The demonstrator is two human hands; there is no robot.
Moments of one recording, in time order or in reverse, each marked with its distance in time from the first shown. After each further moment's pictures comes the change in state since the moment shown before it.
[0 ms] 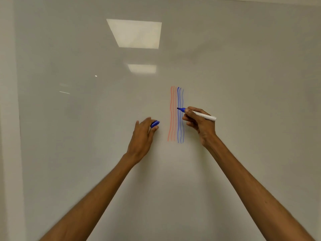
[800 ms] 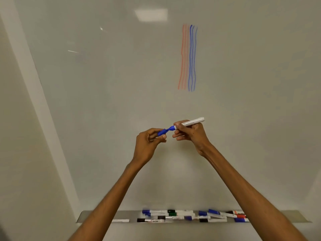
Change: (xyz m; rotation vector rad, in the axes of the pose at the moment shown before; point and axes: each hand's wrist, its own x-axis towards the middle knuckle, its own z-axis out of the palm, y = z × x) left_hand -0.190 0.016 0.001 -0.406 -0.115 -0.511; right_hand -0.154 0.112 -0.024 -0.211 -0.283 0.321
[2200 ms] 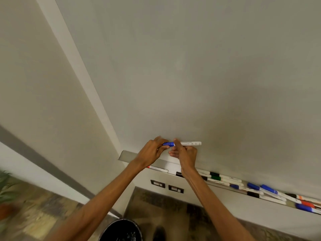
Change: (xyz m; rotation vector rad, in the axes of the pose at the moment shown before) left_hand -0.102 -0.264 -0.125 0.575 -0.334 -0.261; right_hand -0.039 0.284 0.210 0.219 0.317 0.678
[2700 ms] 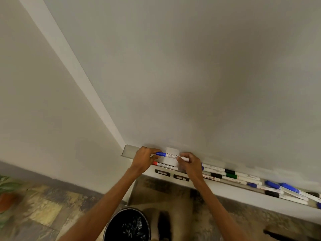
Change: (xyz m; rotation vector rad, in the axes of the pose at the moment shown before) left_hand -0.023 -0.125 0.036 0.064 -0.148 -0.305; right_hand 0.056 0.114 -0.021 -0.519 -0.127 0.024
